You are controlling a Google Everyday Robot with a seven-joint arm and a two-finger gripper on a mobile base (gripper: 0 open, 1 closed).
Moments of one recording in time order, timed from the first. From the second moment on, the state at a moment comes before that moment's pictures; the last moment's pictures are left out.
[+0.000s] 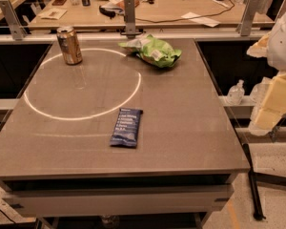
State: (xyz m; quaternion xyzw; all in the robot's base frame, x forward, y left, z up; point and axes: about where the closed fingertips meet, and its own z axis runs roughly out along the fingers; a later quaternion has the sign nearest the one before) arm 0.438 -0.217 0.976 -0.60 0.78 -0.03 0.16
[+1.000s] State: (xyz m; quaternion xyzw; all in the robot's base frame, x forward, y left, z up) arm 0.442 -0.183 0.983 -0.50 0.83 0.12 0.19
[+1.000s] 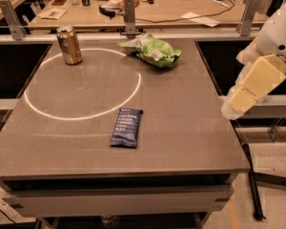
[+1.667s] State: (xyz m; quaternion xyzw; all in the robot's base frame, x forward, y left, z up) arm 0.437 -0.119 0.985 -0.41 0.88 0.13 0.19
